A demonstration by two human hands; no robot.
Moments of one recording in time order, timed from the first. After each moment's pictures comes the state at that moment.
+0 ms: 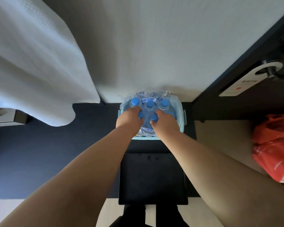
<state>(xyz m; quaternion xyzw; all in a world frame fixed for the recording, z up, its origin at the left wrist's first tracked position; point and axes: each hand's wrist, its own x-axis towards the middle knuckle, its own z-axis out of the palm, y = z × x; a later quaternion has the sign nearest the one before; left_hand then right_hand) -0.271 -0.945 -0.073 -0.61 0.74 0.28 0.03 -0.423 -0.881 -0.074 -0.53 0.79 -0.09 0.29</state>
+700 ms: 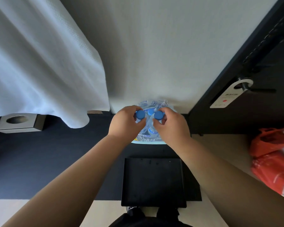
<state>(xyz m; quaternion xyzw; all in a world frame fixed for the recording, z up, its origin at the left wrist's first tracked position) -0.234 -0.885 0.075 -0.55 0.75 0.28 -0.23 -0.414 -0.827 0.057 -0.56 0.74 -0.31 0.20</state>
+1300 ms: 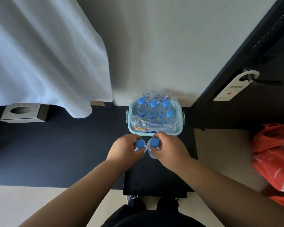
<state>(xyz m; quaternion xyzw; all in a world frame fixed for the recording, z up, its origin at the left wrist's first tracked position) -0.187 -0.791 0.026 -0.56 0.75 0.33 -0.09 -0.384 -0.740 0.038 -0.62 0.70 -0.19 0.30</state>
